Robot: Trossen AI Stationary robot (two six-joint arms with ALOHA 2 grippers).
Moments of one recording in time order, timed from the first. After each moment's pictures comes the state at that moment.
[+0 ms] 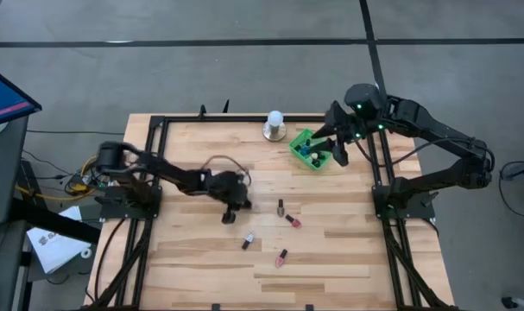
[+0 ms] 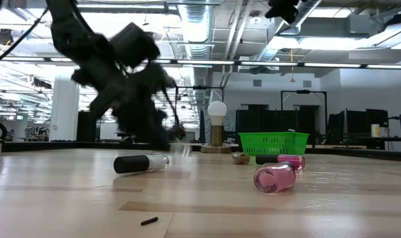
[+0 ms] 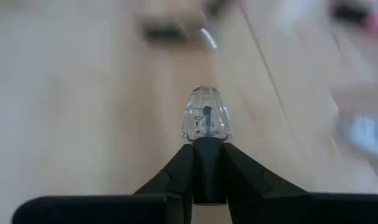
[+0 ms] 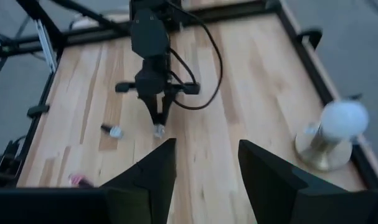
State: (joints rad) left arm 0.03 1.68 0.62 0.34 0.14 0.12; right arm -0.39 1.20 1.42 -0.91 -0.31 -0.11
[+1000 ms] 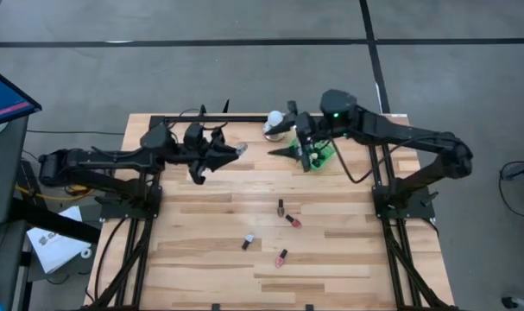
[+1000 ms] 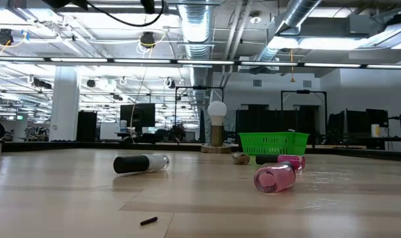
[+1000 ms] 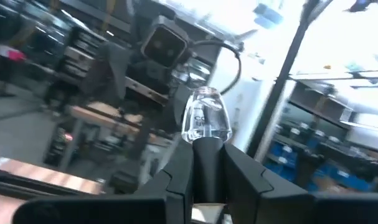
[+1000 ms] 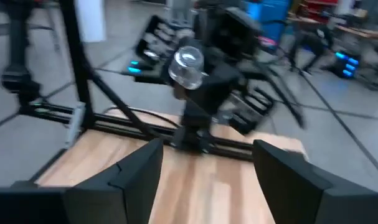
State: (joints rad) left arm 0.18 1.07 0.72 0.67 0.28 -0.48; right arm -0.22 1.41 1.42 -0.21 -0.39 -0.19
